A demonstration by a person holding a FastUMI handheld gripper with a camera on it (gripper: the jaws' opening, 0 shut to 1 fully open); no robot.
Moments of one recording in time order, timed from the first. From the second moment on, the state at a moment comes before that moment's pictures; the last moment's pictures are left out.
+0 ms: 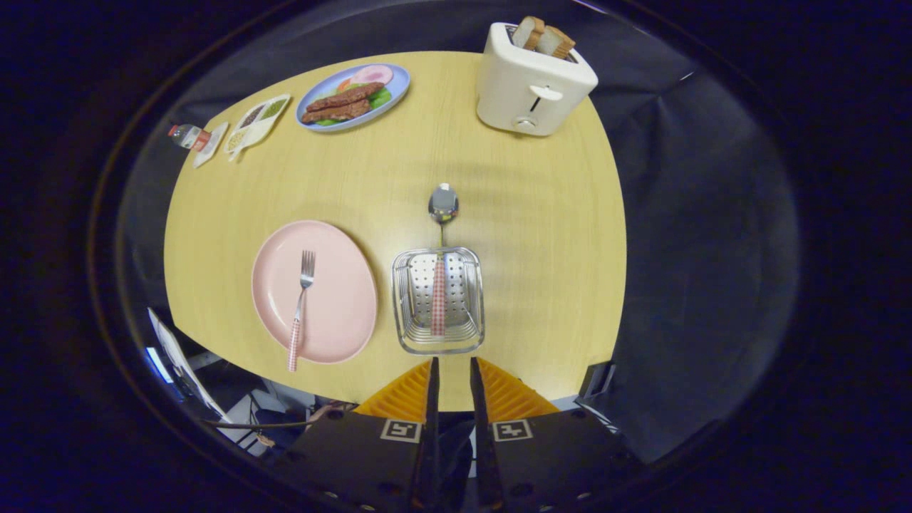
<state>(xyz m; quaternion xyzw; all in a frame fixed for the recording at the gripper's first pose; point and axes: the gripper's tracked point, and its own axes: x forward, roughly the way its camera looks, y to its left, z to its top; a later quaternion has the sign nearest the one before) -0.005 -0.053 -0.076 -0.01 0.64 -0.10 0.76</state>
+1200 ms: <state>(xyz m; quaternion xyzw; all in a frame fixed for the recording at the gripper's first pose) 0.008 0.154 -0.210 0.09 0.59 -0.03 0.80</state>
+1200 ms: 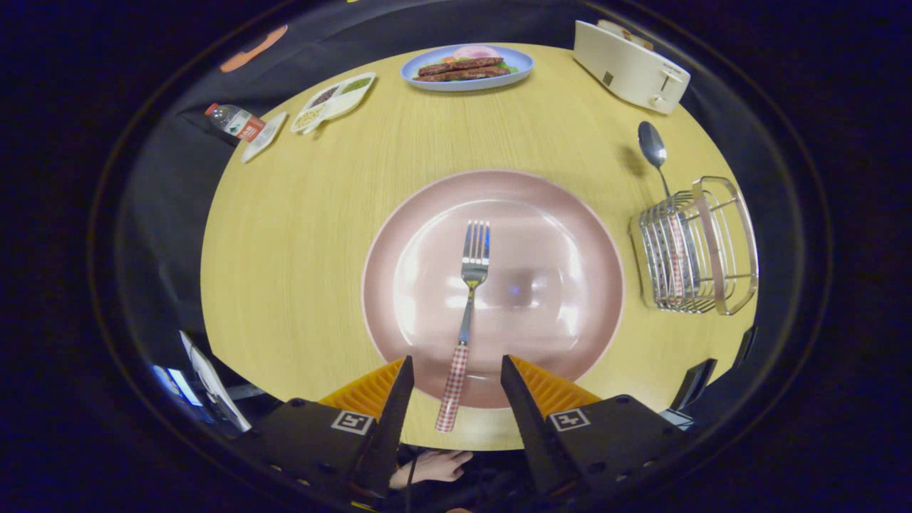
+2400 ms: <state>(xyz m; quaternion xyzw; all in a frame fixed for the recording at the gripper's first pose) -0.053 0.035 -0.096 0.09 0.58 -0.08 0.80</state>
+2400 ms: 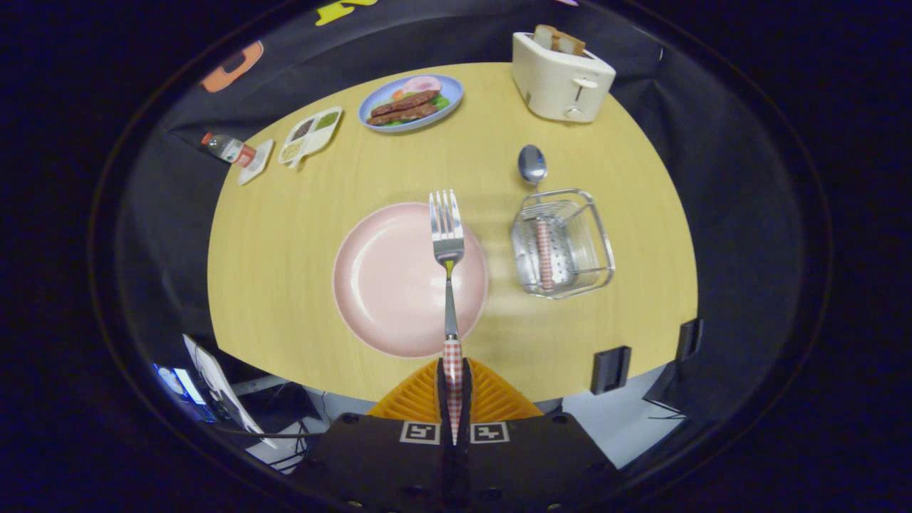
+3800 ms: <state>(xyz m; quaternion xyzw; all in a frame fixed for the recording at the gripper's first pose) -0.045 -0.040 -0.111 0.08 0.67 -0.09 0.73</state>
